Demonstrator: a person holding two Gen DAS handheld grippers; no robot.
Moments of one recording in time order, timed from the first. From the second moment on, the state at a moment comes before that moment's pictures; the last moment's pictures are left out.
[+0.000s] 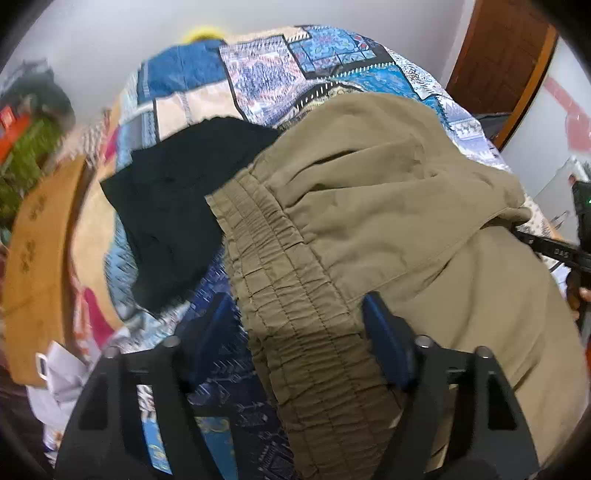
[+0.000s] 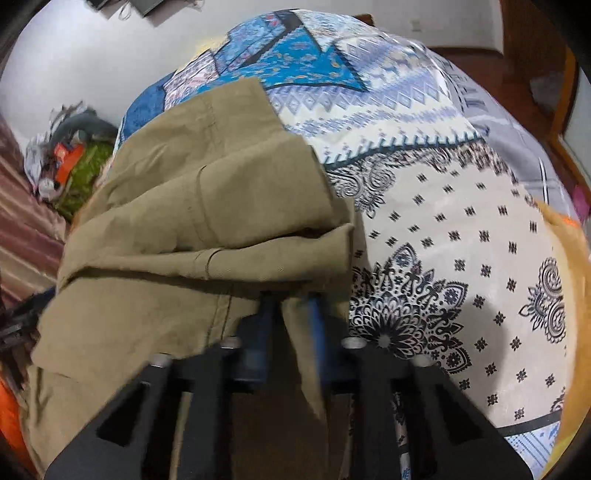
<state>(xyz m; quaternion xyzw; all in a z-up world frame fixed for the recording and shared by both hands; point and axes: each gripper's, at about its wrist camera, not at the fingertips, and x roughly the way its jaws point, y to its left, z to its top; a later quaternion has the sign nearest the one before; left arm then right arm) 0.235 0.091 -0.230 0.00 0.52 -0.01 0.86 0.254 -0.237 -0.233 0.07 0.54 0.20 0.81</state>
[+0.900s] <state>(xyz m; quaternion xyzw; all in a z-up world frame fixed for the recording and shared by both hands) 0.237 0.114 -0.203 0.00 0.52 -0.01 0.86 0.231 -0.255 -0.202 0.07 0.55 0.22 0.80</state>
